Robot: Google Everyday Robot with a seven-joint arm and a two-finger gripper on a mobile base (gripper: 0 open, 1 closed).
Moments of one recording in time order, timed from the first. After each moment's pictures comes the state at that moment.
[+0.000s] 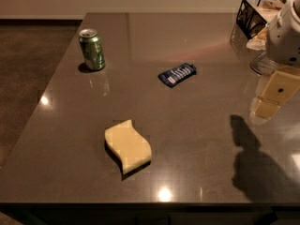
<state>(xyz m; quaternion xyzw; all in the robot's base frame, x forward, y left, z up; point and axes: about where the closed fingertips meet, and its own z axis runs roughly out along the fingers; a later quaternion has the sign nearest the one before) 0.438 -0.217 0.976 -0.60 0.78 -0.03 0.16</state>
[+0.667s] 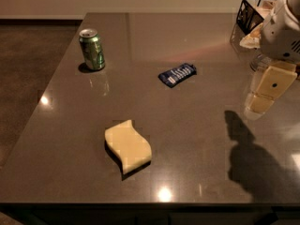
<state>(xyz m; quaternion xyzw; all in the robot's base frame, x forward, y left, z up) 0.451 -0.211 0.974 -0.61 0.77 -0.02 0.16</state>
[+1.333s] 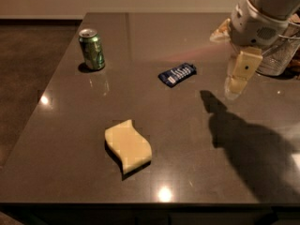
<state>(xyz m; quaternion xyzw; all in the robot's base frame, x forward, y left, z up) 0.516 -0.186 0.955 -0.68 0.71 0.03 0.16</state>
